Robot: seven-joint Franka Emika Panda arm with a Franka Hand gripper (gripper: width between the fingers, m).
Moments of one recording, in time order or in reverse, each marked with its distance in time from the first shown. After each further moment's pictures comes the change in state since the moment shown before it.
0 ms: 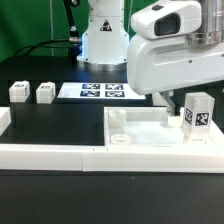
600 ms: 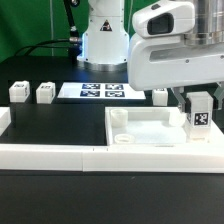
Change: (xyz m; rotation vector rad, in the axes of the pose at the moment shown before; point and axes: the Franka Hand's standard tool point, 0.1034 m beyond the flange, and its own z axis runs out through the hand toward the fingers) arm 0.000 0.000 0.001 0.001 -0.001 0.268
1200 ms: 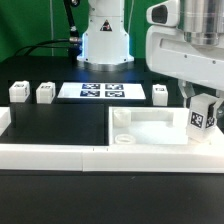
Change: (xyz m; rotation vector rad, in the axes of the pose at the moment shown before) arm 0.004 -0.005 0.002 -0.042 0.055 0.954
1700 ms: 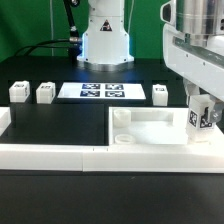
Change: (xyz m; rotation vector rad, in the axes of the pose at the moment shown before) arm -0.001 0.000 0.001 0.001 -0.008 0.259
